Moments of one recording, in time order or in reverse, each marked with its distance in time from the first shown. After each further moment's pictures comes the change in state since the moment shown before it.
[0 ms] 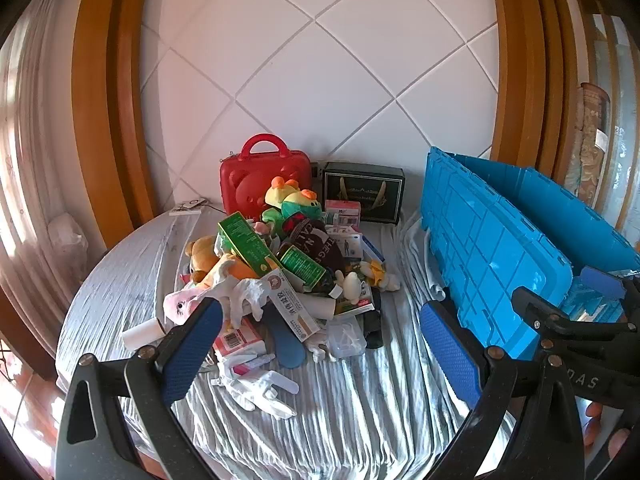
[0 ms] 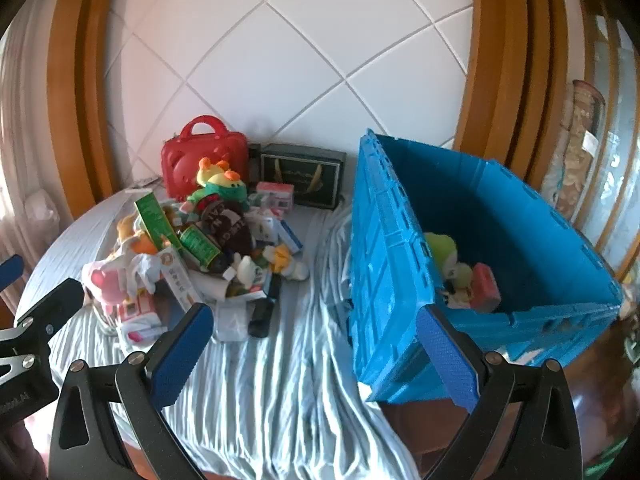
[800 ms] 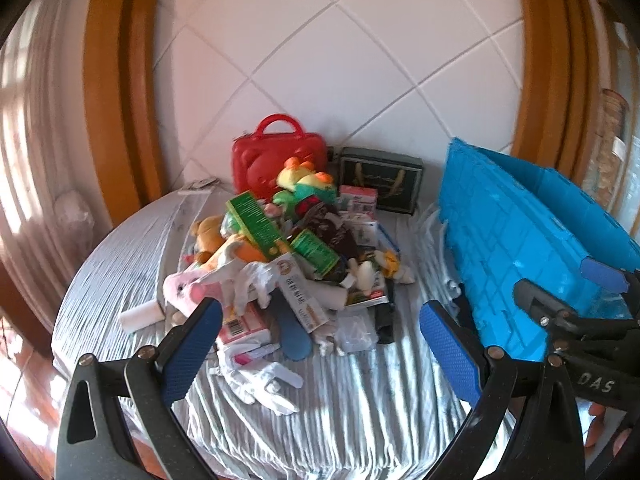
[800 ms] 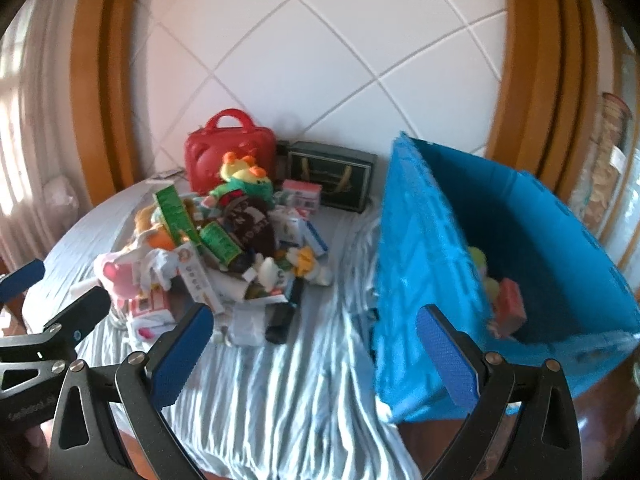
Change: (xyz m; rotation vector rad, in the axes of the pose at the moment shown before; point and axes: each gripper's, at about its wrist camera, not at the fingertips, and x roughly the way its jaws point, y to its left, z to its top) left arm 0.032 0.016 -0.010 -0.067 0.051 0.049; right arm 0.027 0.016 0.006 -0.067 -0.004 0.080
